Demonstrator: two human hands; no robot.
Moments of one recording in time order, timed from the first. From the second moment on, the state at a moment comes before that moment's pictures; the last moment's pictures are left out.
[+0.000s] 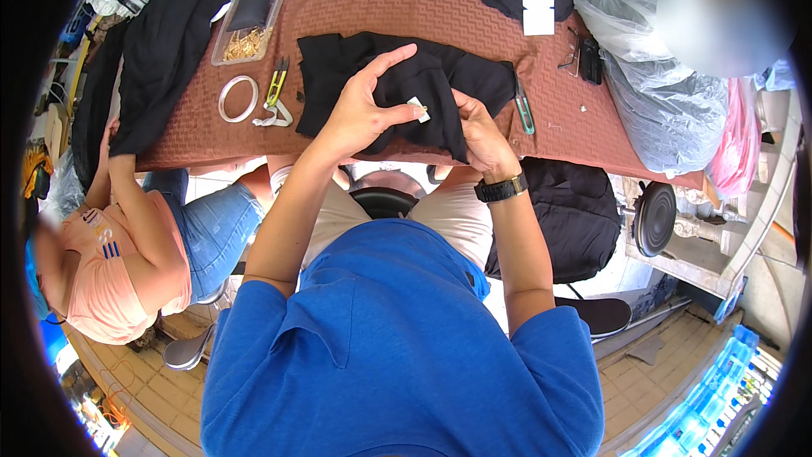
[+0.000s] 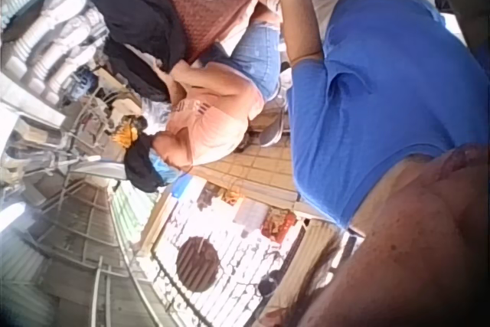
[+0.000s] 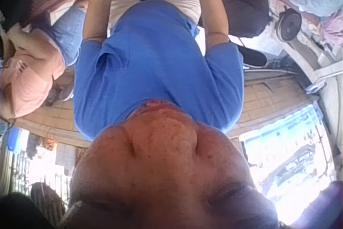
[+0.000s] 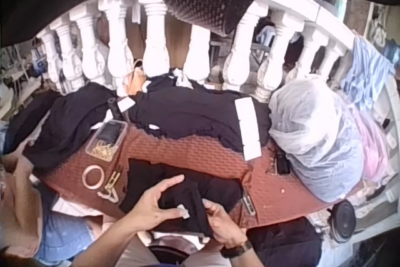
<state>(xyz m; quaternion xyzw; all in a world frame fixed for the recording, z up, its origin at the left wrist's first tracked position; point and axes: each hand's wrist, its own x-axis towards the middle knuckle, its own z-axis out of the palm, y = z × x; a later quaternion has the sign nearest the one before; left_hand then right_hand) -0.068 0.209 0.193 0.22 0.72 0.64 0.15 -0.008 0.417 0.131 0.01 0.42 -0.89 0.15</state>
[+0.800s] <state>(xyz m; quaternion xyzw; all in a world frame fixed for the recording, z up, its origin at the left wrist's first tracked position) -0.066 0.206 0.189 0.18 0.77 0.60 0.11 0.001 0.411 0.250 -0.14 0.67 -0.68 -0.27</state>
